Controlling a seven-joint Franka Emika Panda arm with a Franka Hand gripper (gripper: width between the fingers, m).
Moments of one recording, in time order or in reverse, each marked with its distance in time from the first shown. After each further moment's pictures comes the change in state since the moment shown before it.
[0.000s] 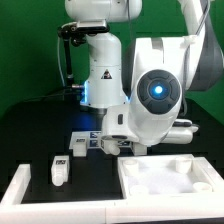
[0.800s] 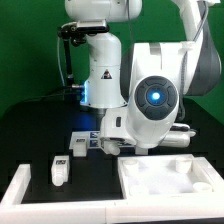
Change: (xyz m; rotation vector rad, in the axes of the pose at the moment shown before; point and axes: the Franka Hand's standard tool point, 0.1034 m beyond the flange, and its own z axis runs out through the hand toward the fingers) arm 0.002 0.002 0.003 -0.002 -0.003 0.009
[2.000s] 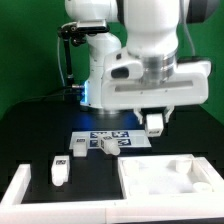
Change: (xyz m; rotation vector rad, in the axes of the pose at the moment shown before) arm -0.015 -0.014 -0.166 0.100 0.642 -0.121
